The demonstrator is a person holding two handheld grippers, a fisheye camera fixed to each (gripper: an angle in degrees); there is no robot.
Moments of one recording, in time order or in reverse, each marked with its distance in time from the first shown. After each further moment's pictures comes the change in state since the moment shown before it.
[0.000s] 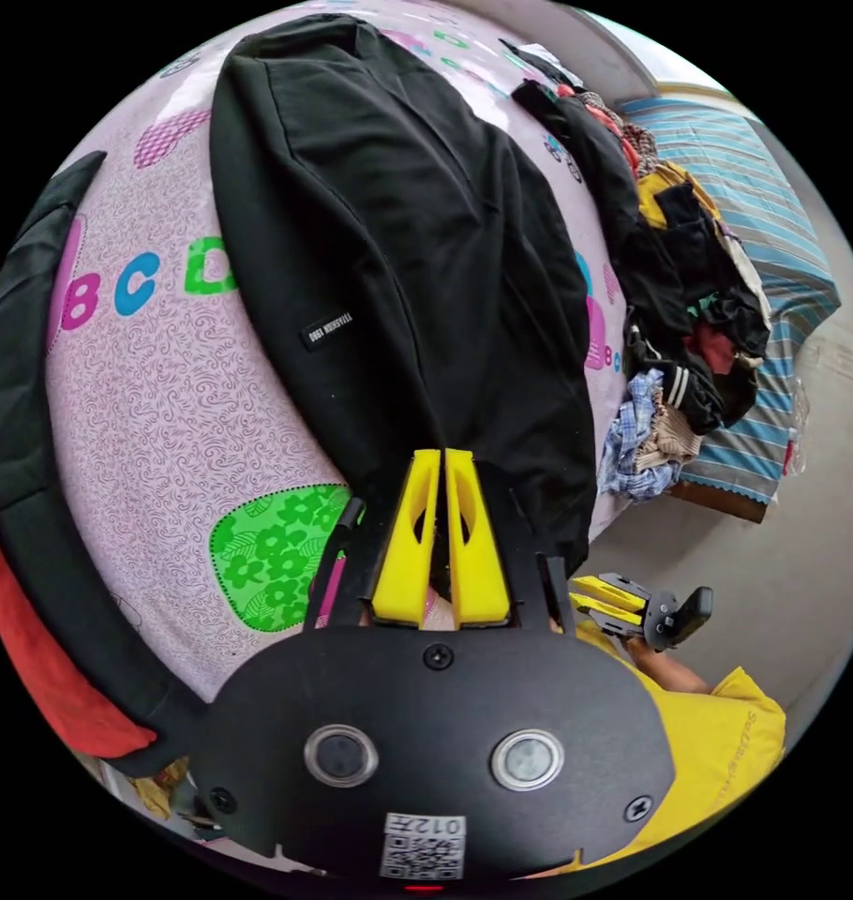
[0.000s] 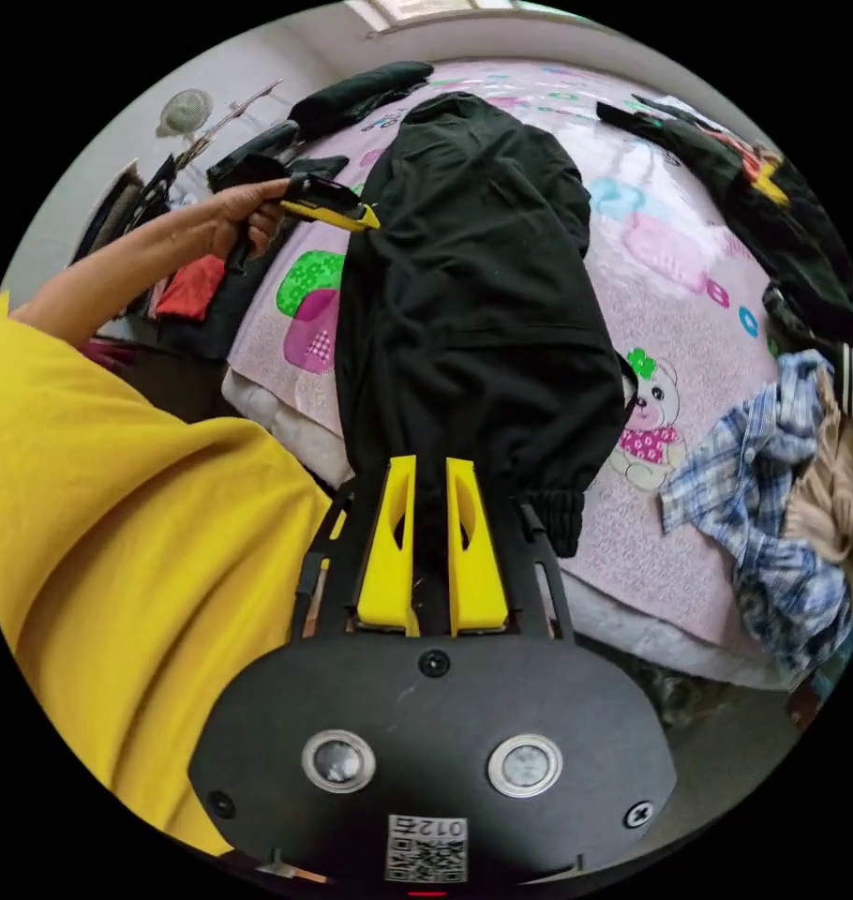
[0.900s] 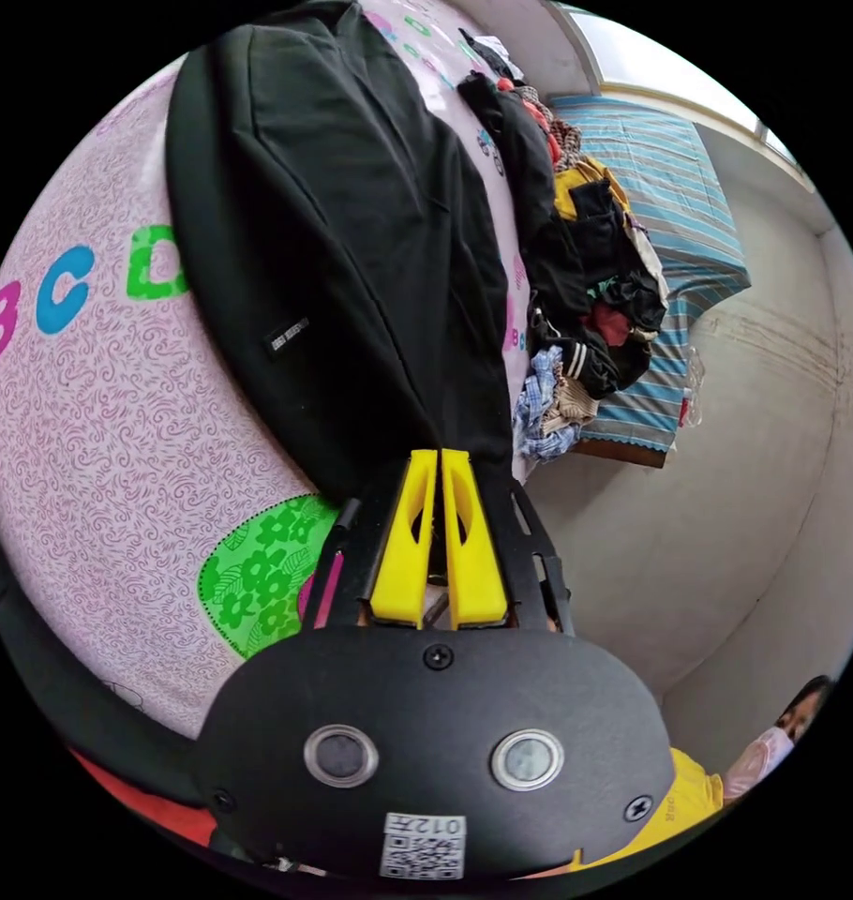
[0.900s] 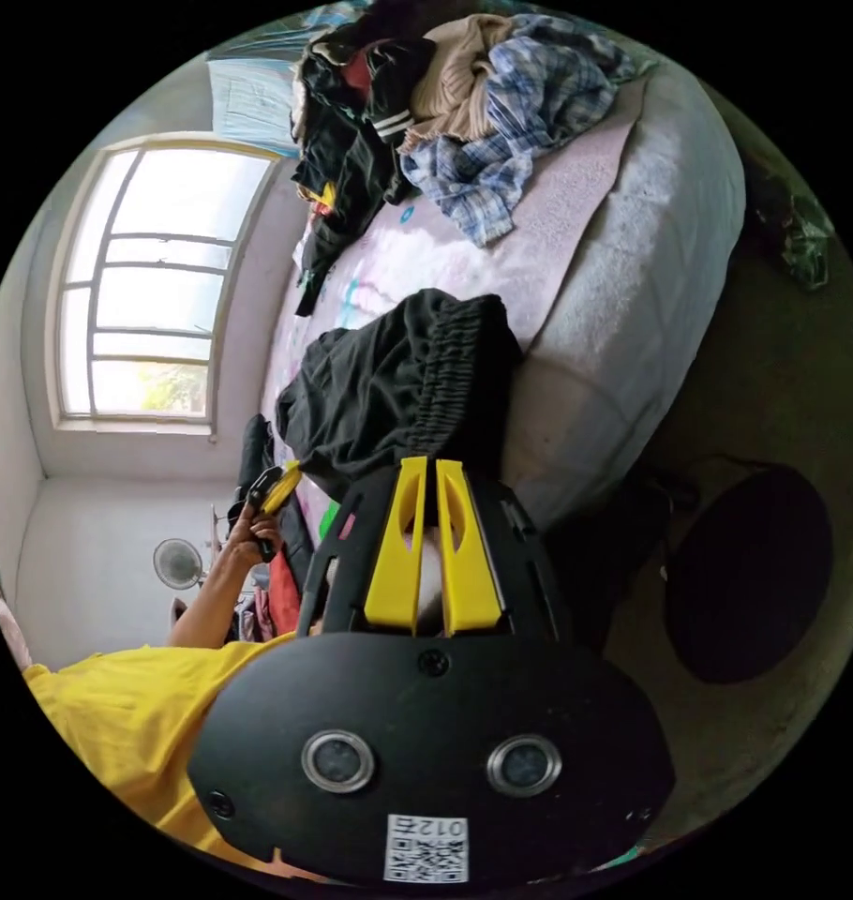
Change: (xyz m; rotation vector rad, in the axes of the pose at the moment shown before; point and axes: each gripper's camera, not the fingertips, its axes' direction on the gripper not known) left arm -0.089 -0.089 0.032 -0.076 0.343 0.125; right arm 0.041 0.230 0.017 0.752 -0.396 1.102
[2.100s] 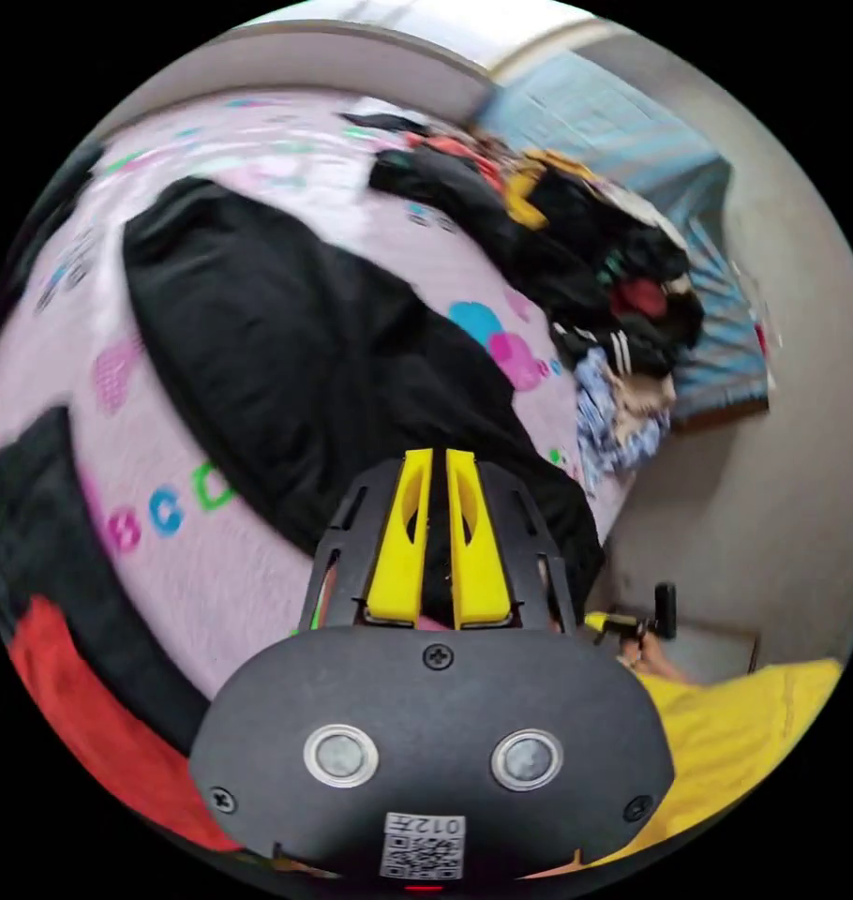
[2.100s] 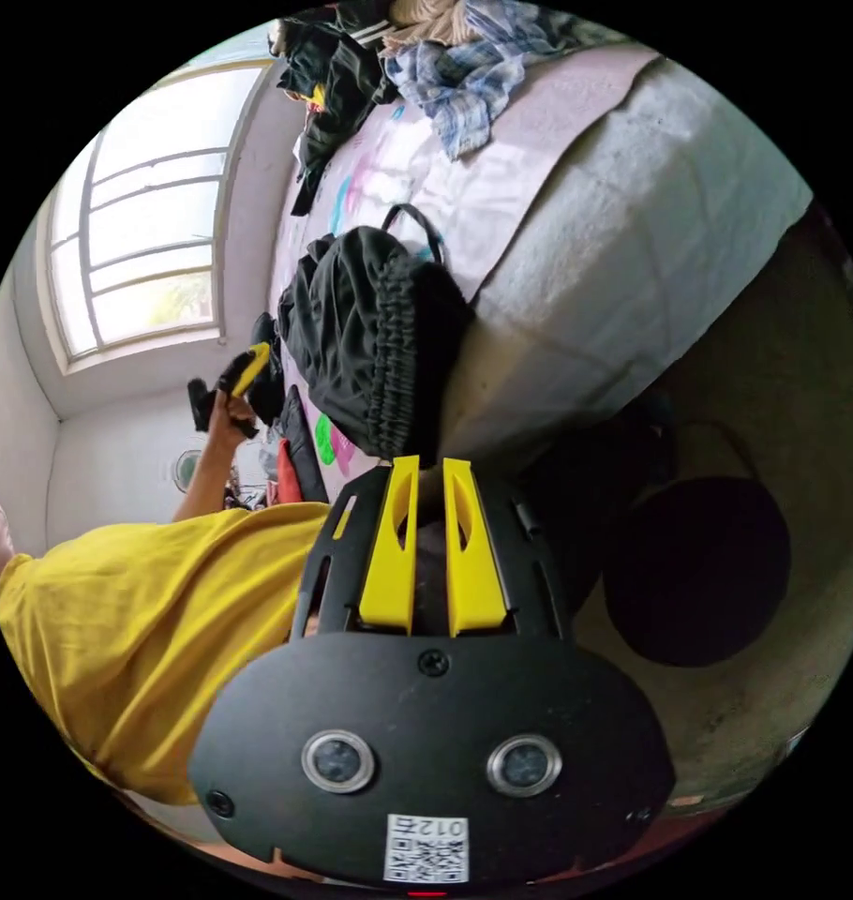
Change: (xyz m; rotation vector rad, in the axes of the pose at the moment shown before) left arm 0.168 -0.086 0.109 0.124 -0.445 0.352; right arm 0.059 -0.074 -0.050 -0.395 -0.041 -0.064
